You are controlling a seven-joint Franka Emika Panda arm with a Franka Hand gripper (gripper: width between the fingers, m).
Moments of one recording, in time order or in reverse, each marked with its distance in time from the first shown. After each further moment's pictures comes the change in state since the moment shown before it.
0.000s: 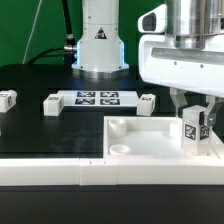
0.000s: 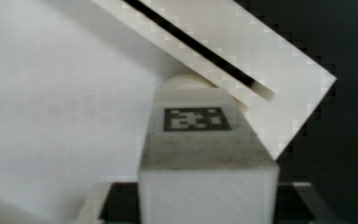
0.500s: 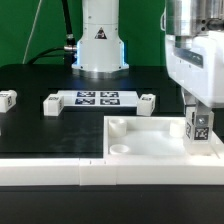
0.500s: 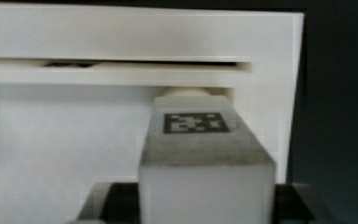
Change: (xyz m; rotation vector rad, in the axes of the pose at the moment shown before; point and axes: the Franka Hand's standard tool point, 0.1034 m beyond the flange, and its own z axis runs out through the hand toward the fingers) arm -0.004 0.001 0.000 0.001 -0.004 0.621
